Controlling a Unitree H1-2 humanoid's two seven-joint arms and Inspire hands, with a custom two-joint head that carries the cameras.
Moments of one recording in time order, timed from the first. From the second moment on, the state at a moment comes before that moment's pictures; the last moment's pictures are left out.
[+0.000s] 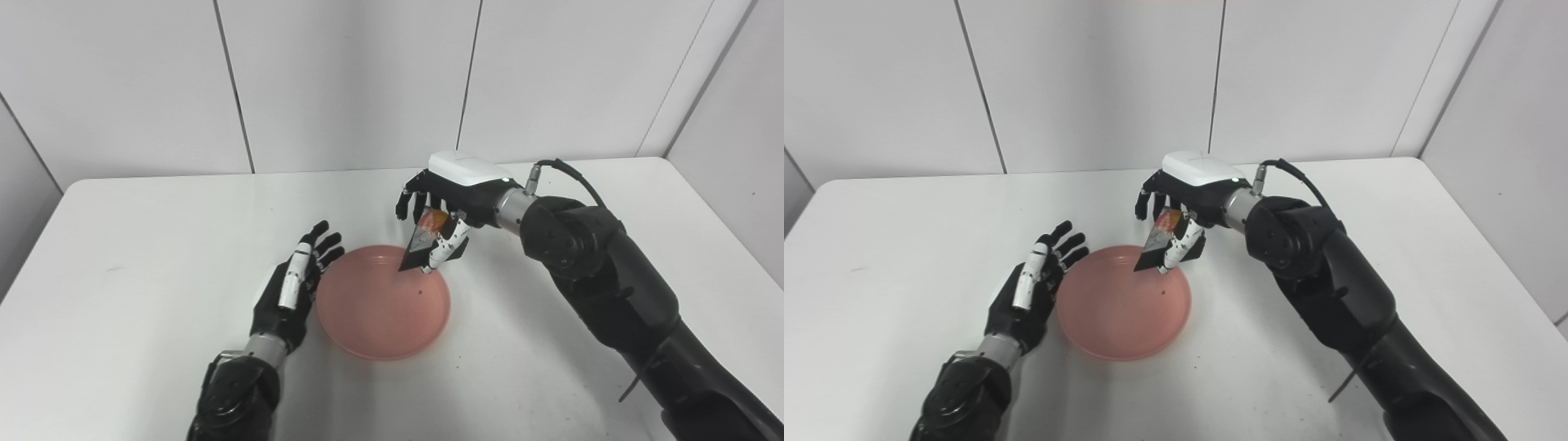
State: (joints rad) left arm -0.29 -0.09 -0.09 0.13 -0.15 0.25 -0.12; right arm -0.70 -0.45 0.40 -0.18 -0.69 0.34 0.72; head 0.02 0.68
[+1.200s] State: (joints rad) left arm -0.30 -0.12 -0.09 0.12 -0.14 0.30 -0.11; right arm -0.62 -0.36 0.51 -0.05 -0.72 0.25 0.69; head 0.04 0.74
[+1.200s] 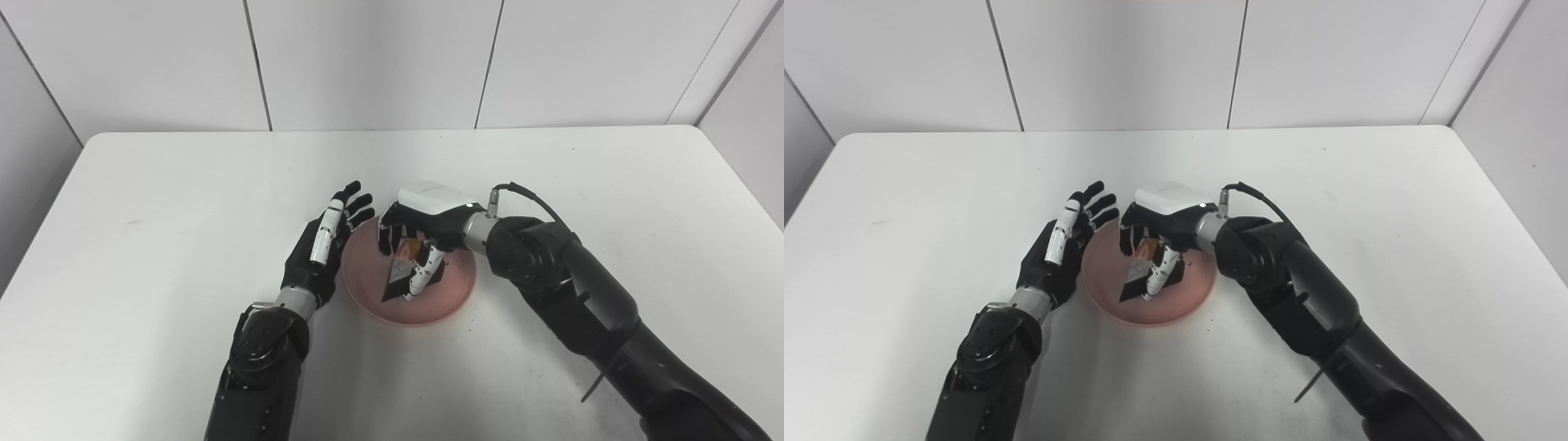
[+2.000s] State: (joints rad) left arm -0.30 -0.12 -0.09 0.12 -0.13 0.30 -0.11; right arm -0.62 -0.38 0.54 -0.18 -0.83 0.32 0.87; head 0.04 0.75
